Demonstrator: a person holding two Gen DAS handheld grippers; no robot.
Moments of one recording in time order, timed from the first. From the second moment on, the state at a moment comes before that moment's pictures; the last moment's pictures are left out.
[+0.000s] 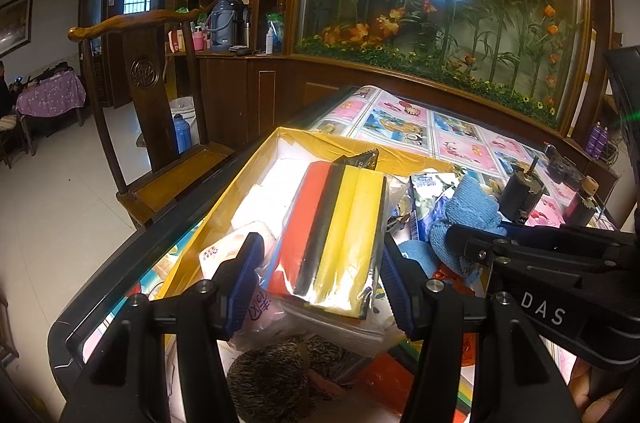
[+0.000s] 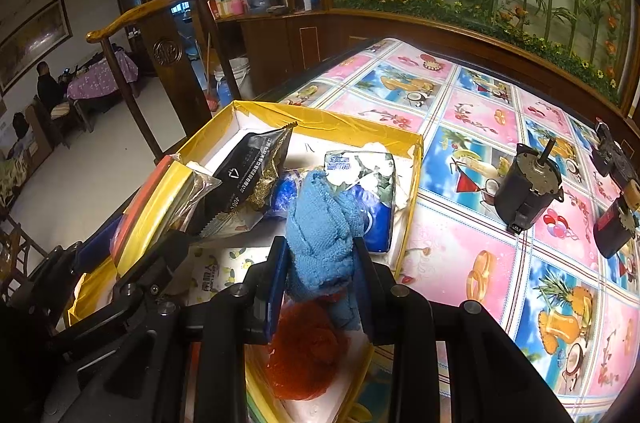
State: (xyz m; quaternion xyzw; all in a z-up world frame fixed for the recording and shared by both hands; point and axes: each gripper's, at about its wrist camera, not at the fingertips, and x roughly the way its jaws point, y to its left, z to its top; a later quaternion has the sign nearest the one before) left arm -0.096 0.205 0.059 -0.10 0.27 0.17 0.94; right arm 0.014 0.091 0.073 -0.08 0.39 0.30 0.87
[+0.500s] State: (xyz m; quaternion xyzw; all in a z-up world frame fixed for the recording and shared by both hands) left arm -0.096 0.206 0.059 -0.10 0.27 0.16 0.94; right arm 0.016 0.093 0.071 -0.09 0.39 0.30 0.87
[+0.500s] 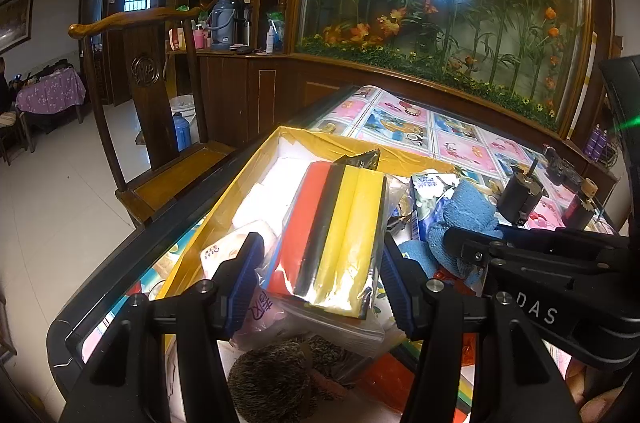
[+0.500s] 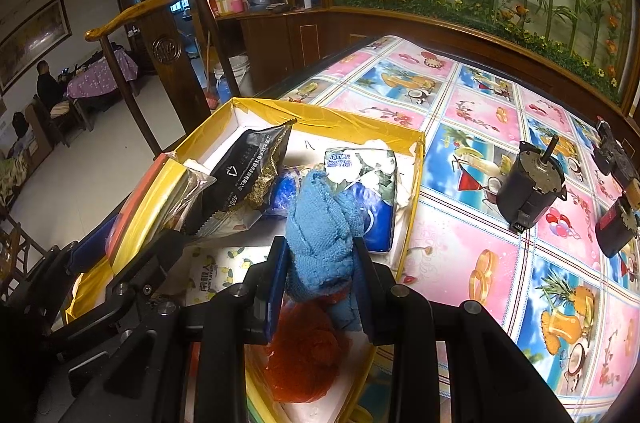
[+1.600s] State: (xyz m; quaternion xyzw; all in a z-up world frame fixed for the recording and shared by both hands) left arm -0.107 0.196 0.066 -0.09 0.26 0.17 0.95; right arm 0.022 0.081 0.074 -0.07 0.39 0.30 0.87
